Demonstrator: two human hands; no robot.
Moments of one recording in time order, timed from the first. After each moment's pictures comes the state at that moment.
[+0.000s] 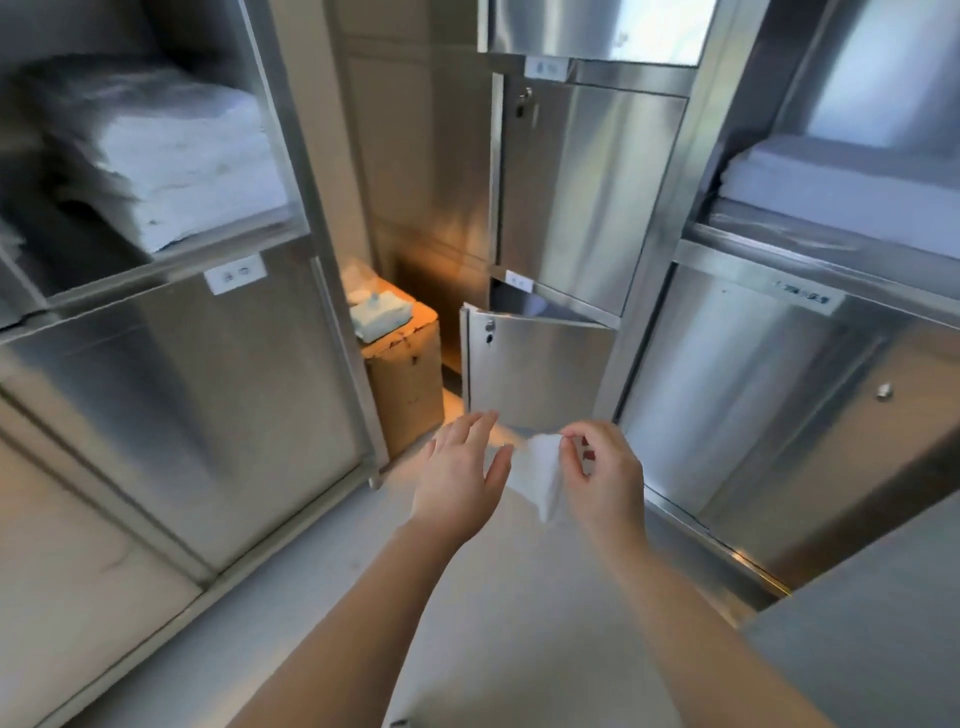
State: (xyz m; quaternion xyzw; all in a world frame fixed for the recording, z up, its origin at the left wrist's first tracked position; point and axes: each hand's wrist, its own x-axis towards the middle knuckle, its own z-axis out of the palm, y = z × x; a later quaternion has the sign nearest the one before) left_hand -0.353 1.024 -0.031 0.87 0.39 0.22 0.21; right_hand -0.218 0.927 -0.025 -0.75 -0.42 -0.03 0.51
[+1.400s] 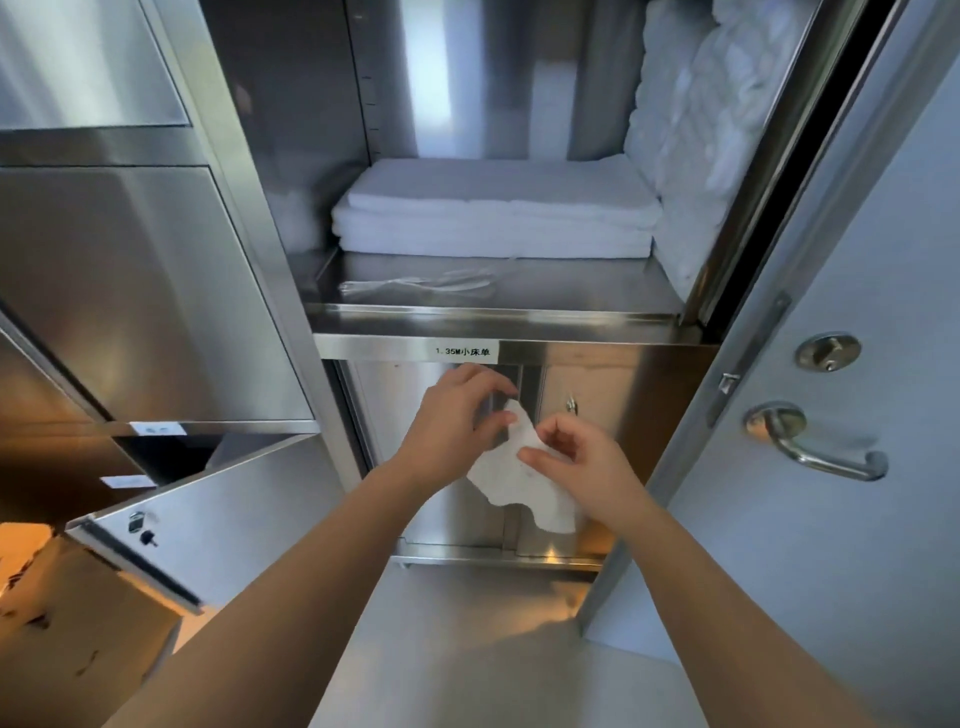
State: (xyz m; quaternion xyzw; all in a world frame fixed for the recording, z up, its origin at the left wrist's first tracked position) left_hand 0.130 1.030 0.042 0.93 -0.05 0.16 0.32; right_hand 0.154 0.846 0.026 -0.81 -0.23 0.12 0.53
